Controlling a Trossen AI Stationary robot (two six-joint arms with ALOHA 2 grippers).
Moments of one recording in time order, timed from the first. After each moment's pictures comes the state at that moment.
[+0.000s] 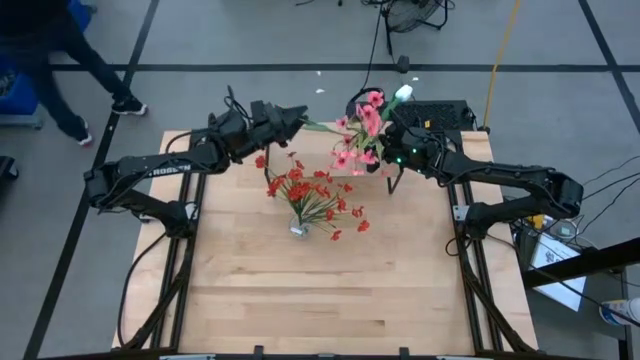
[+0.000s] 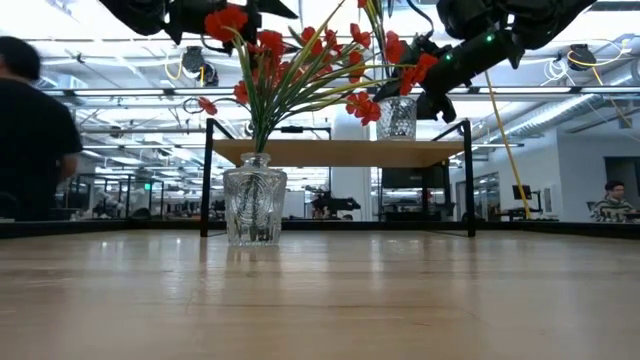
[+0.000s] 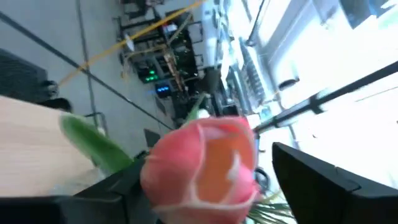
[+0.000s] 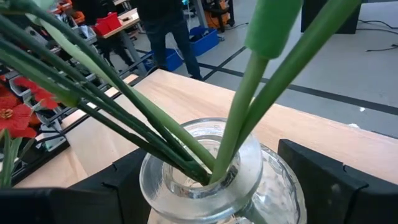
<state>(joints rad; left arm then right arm) 0.43 1.32 0.94 0.55 -0.05 -1.32 -0.46 1.22 0.73 0.11 0.16 0.39</state>
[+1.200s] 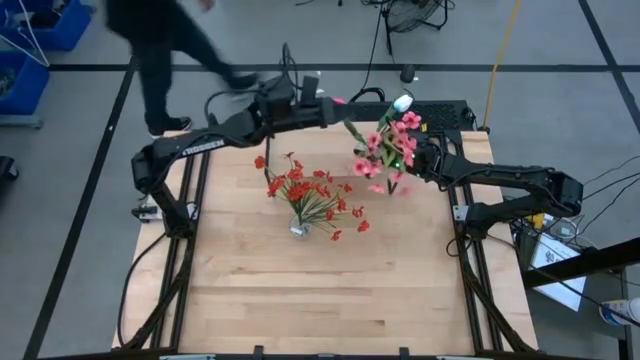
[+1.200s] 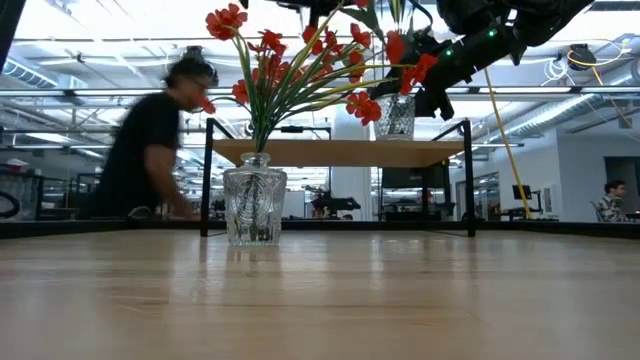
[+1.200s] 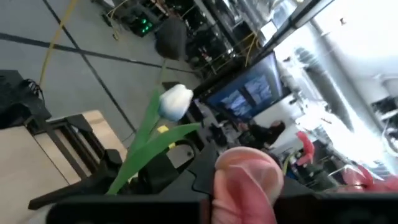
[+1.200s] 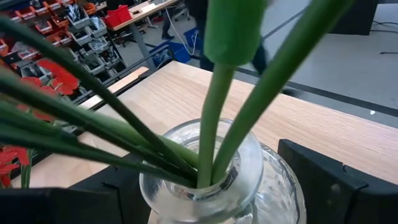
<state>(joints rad) 0.38 1.71 1.63 0.10 0.18 -0.93 -0.40 1.22 0.73 0.11 0.17 0.38</state>
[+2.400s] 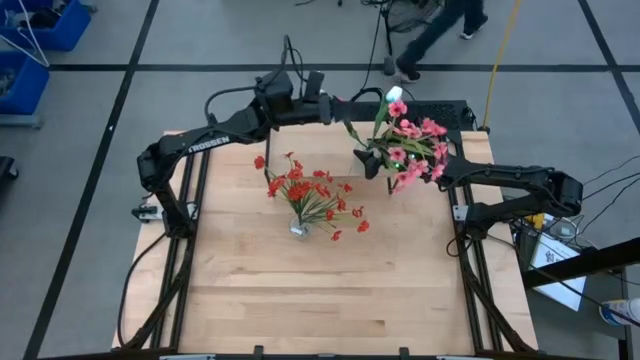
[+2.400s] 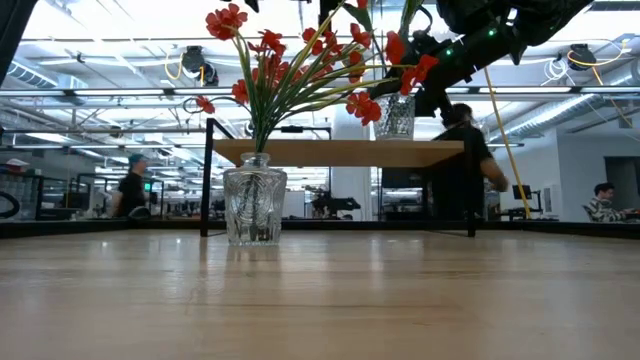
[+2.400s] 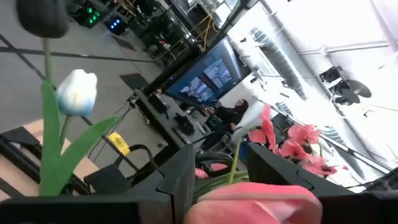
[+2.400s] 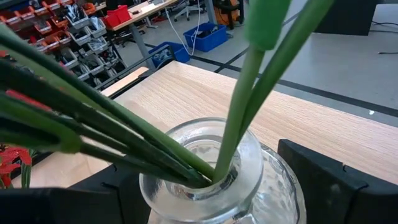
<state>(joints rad) 0.40 1.75 1.70 0.20 0.37 -0.89 -0.40 1.22 0.73 0.10 0.18 0.37</state>
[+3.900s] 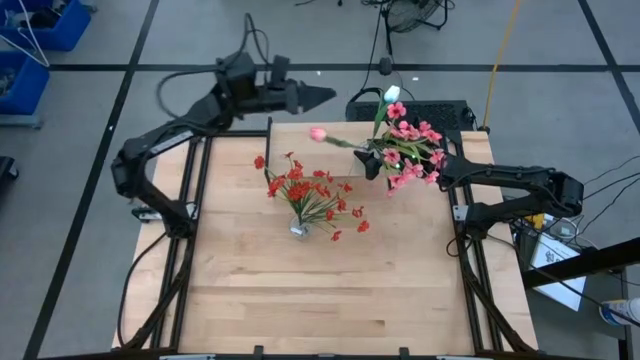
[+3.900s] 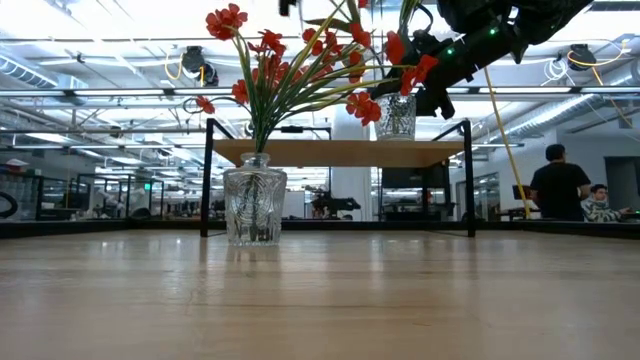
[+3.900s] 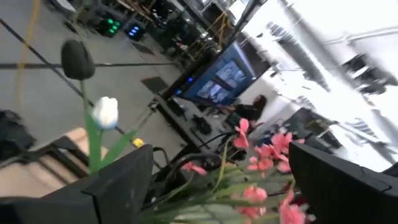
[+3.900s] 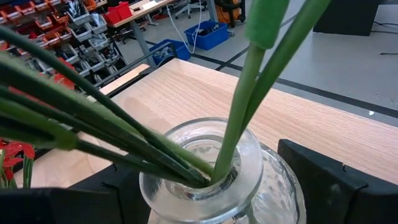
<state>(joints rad) 0.47 1.57 1.71 -0.04 0.40 -0.79 -0.40 1.22 0.73 0.08 0.18 0.36</state>
